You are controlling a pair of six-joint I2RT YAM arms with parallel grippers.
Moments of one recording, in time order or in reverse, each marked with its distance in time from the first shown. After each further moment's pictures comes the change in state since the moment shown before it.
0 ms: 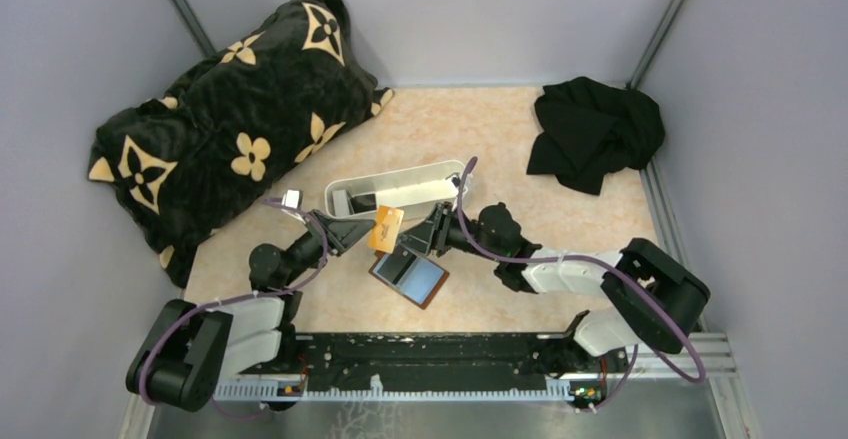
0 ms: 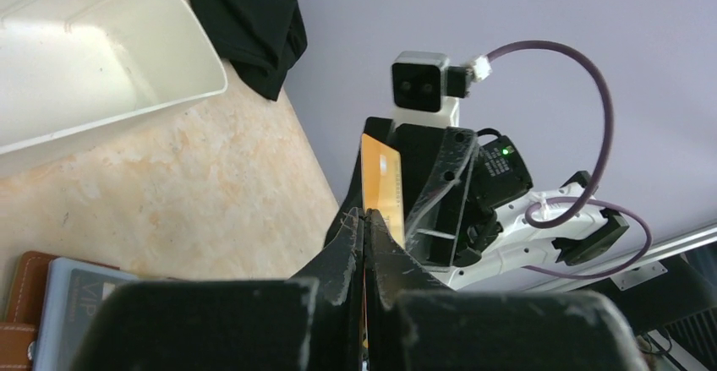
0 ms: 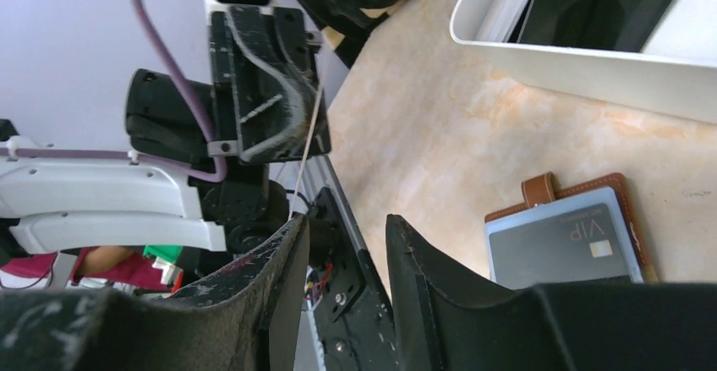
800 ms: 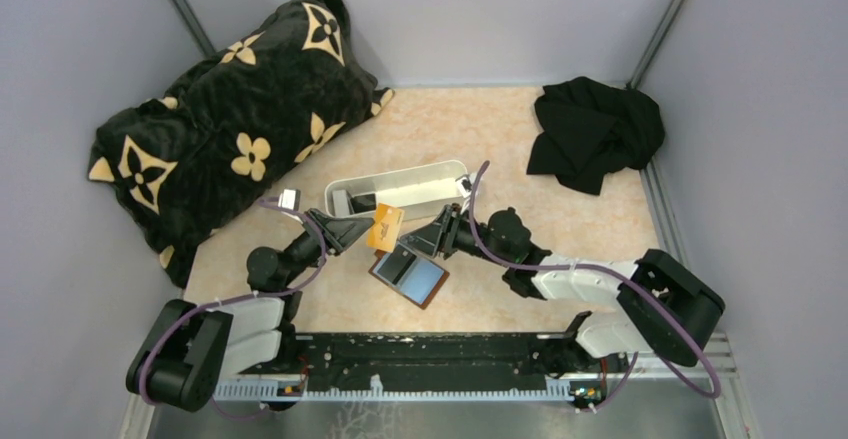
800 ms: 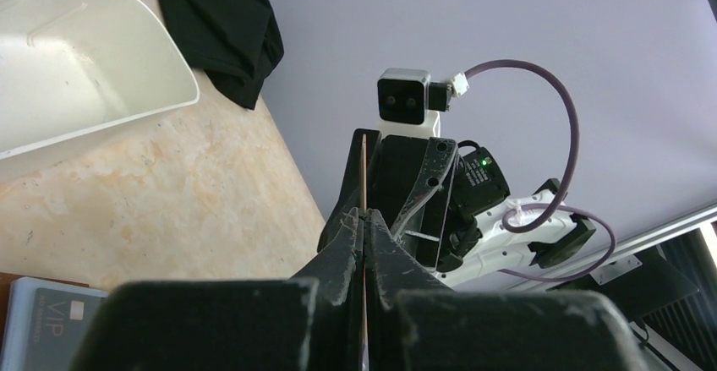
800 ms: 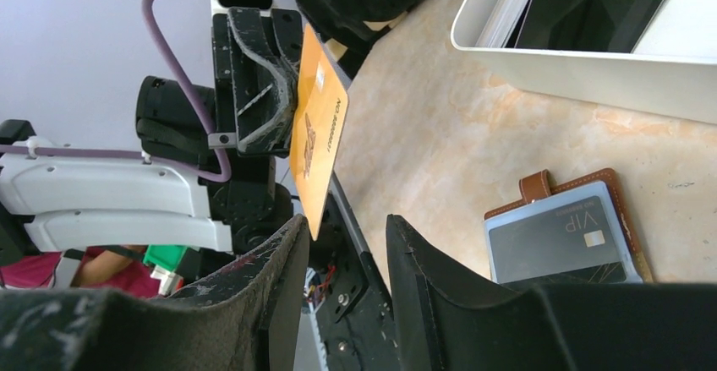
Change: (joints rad) left arm 0.000 0.016 0.000 0.072 0.000 -0.051; right arm 0.000 -0.104 -0.062 0.007 0.034 0.003
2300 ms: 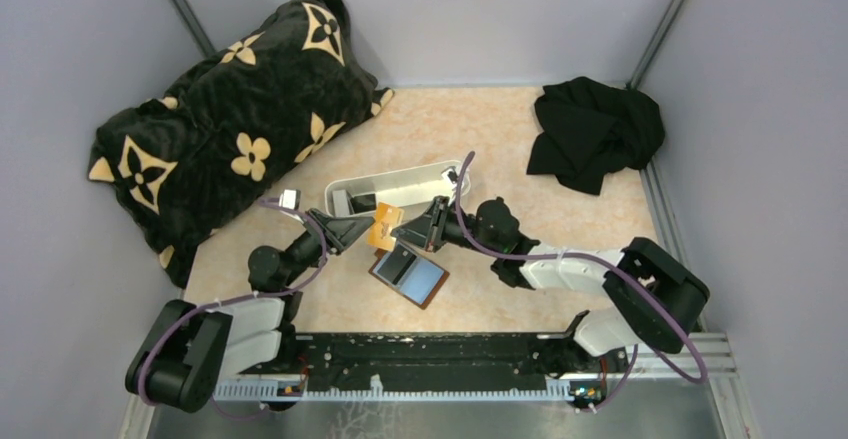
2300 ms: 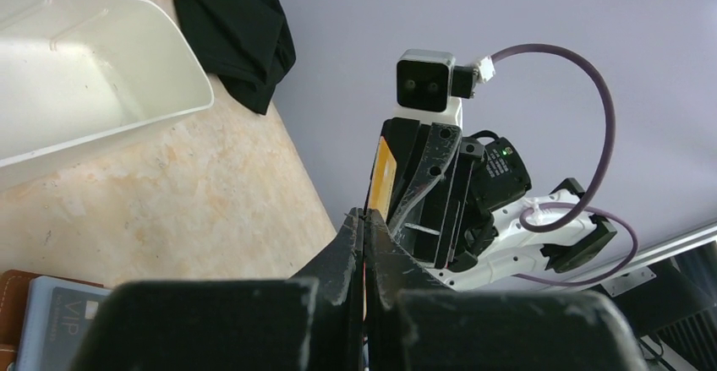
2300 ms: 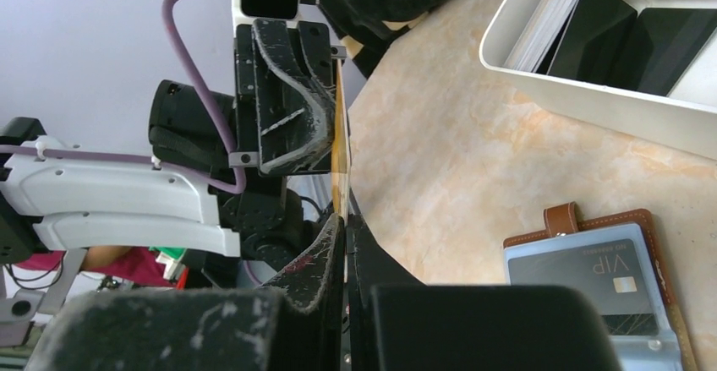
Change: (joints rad) left arm -0.005 -0.002 0.000 -0.024 -0.032 0.014; right arm 0.001 0.106 0.113 -0.003 -0.051 -0.019
